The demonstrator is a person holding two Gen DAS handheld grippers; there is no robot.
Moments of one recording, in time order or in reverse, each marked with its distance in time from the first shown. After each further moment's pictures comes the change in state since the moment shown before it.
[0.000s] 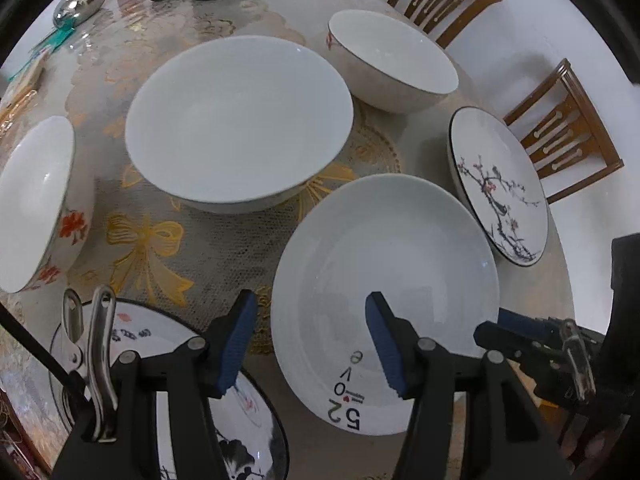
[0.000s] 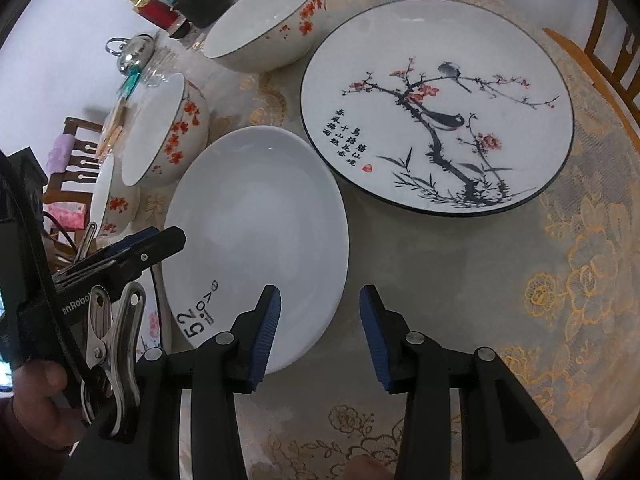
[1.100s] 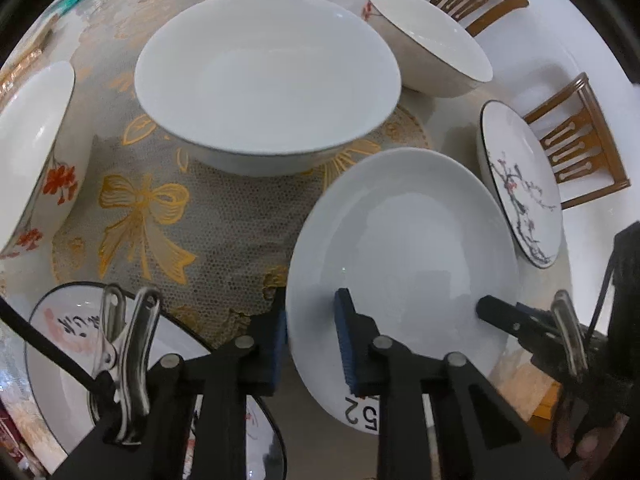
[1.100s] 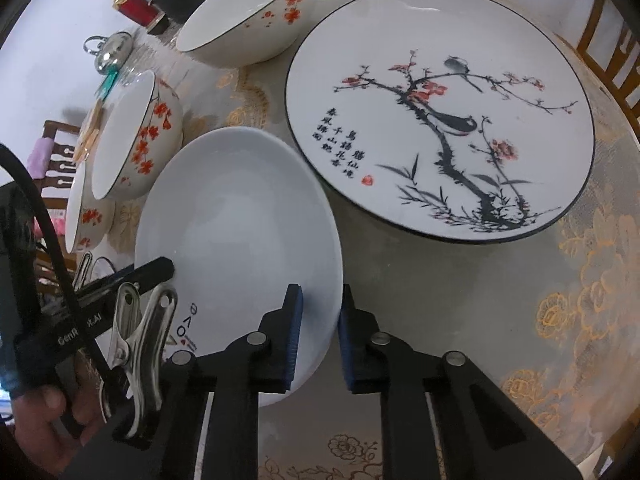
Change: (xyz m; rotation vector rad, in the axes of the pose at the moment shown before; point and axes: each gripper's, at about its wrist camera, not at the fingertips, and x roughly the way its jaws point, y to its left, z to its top) left arm 0.026 0.014 -0.007 -0.080 0.056 -0.004; right arm 0.028 0.008 0.016 0.016 0.012 -0.067
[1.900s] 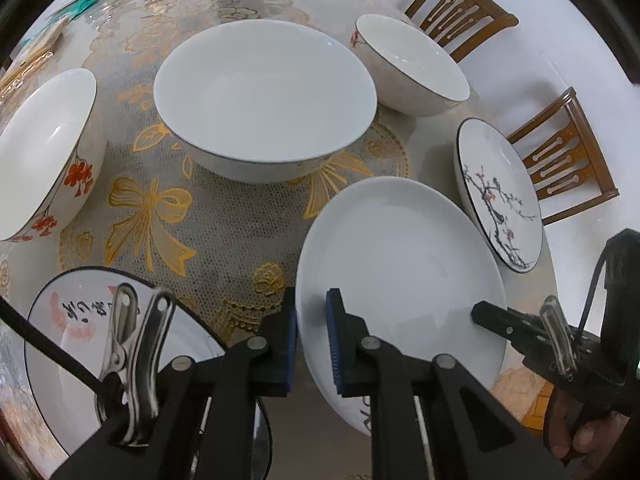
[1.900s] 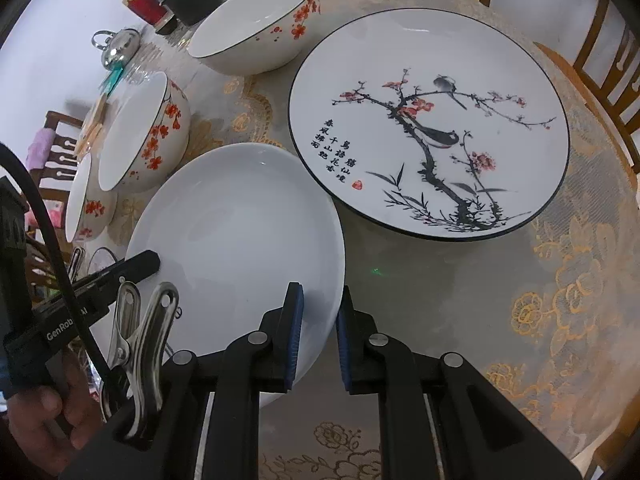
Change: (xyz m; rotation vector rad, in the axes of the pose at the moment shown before) left arm -0.032 -0.004 -0.013 -0.019 -0.072 -0.043; right arm -0.025 -0.010 -0.014 -0.051 -0.030 -0.028
